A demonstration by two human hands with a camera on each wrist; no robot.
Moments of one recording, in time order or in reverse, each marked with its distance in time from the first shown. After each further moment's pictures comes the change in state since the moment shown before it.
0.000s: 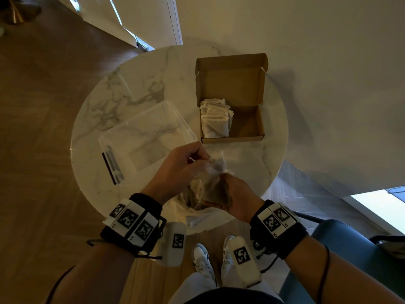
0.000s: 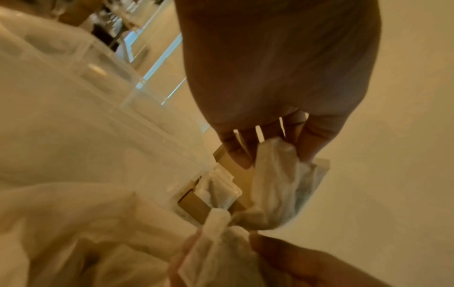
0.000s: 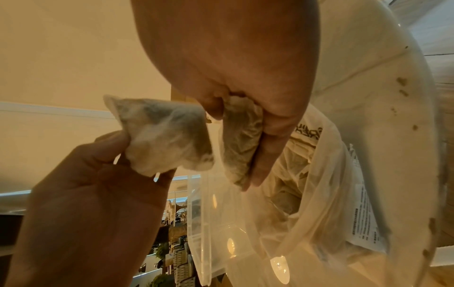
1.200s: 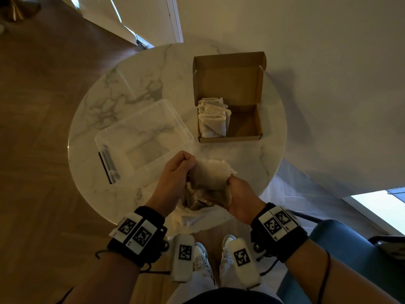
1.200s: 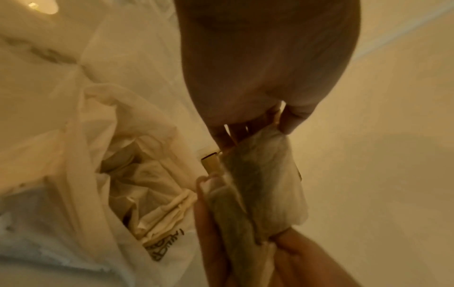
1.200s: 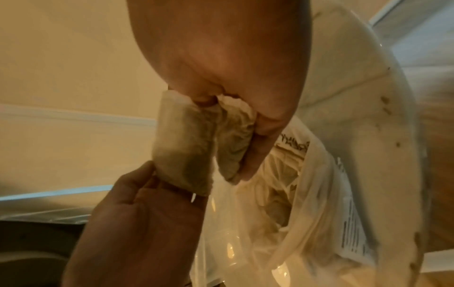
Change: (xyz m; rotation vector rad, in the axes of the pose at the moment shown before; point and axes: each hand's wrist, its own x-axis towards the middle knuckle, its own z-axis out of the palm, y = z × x) left_hand -0.008 -0.029 0.031 -0.412 0.236 -0.253; right_hand -0.008 -0.009 -0.010 -0.159 0.040 -0.112
